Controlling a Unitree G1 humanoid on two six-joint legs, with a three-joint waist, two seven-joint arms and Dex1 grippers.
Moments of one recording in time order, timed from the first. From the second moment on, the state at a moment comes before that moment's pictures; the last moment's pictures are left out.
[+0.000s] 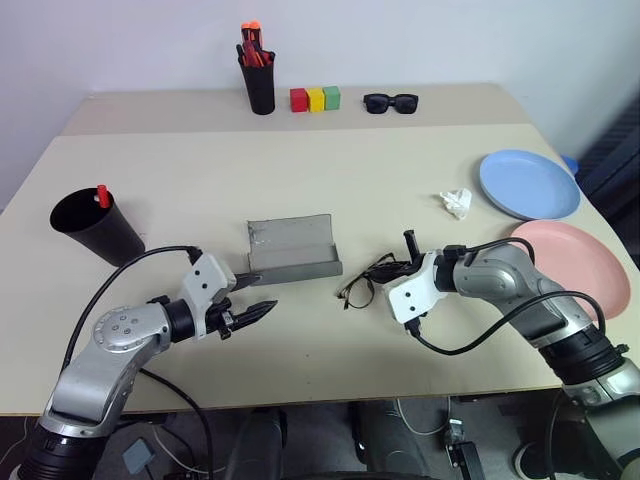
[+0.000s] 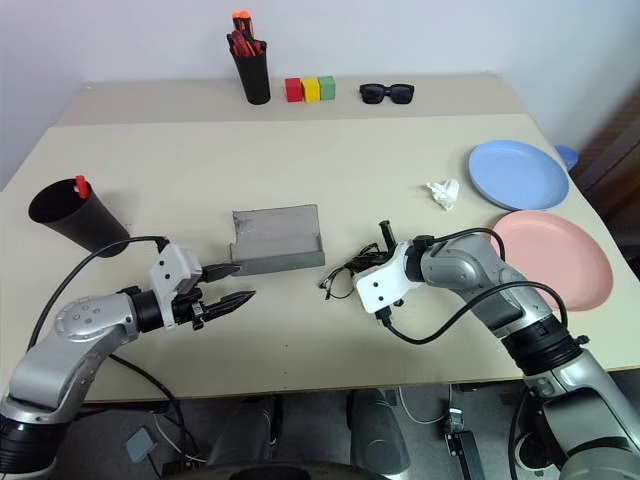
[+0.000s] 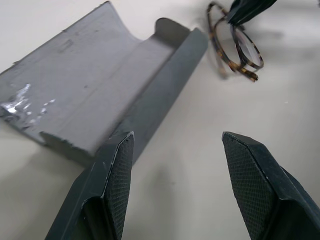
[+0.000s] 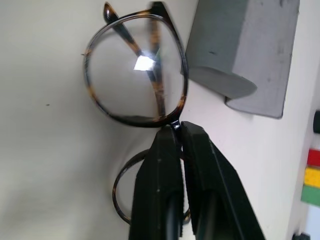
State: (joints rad) left arm 0.00 0.67 0.05 -0.43 -0.36 0.47 -0.80; right arm -0.49 -0.78 0.35 -0.04 -0.40 -0.34 0.91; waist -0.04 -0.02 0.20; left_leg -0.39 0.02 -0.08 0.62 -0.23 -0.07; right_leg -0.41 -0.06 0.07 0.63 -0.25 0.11
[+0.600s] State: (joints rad) left arm 0.11 0.67 0.22 -0.31 -0.32 0.32 -0.74; right arm -0.79 -0.28 0.38 -0.27 -0.14 0.62 0.84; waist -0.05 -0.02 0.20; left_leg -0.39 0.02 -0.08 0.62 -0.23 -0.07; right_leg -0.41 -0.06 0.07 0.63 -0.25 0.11
